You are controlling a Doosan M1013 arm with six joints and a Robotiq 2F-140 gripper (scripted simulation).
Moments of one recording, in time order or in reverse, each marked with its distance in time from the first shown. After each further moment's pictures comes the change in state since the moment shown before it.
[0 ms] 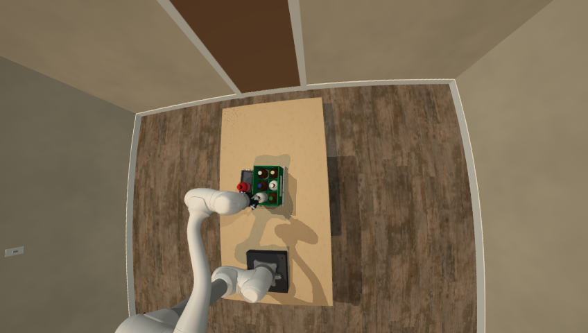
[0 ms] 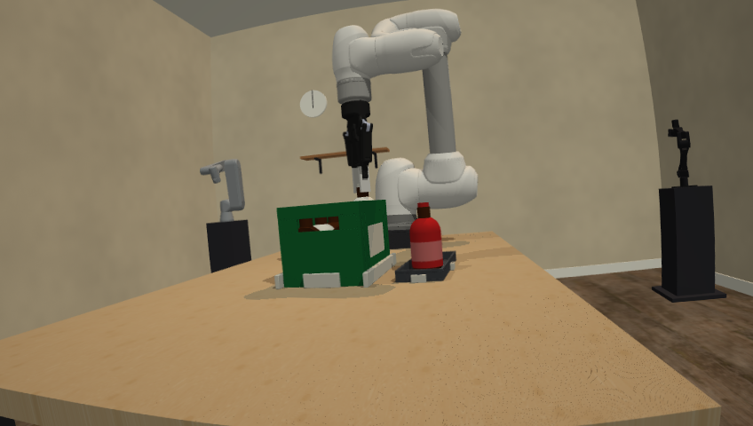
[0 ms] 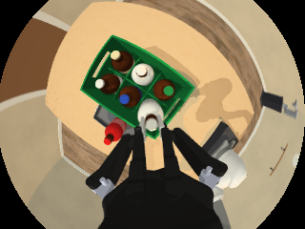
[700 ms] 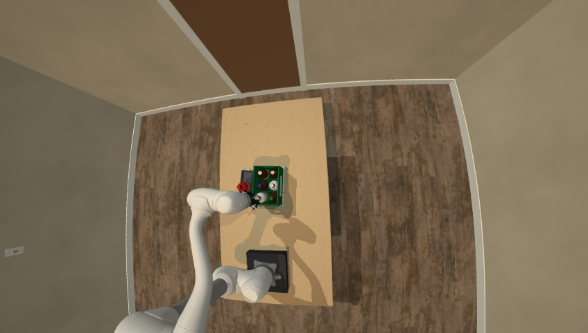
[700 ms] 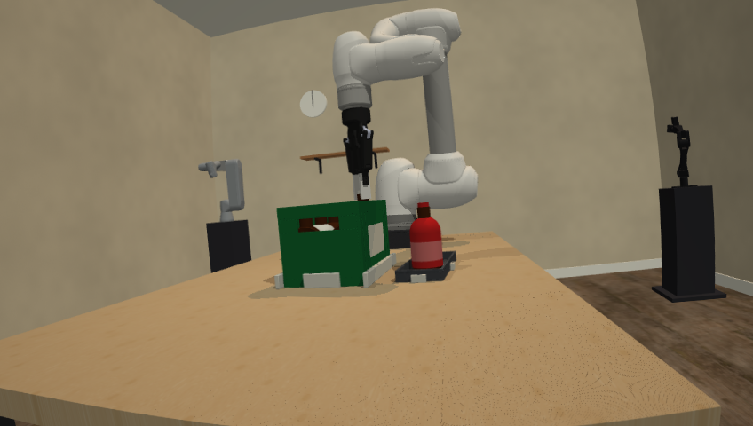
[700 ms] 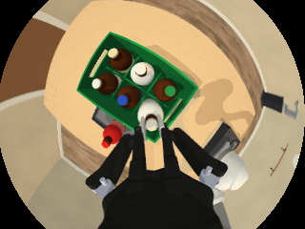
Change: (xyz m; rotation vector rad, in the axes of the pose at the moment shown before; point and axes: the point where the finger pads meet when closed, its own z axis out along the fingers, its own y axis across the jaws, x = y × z) arm 0.000 0.000 0.018 0.000 0.000 0.000
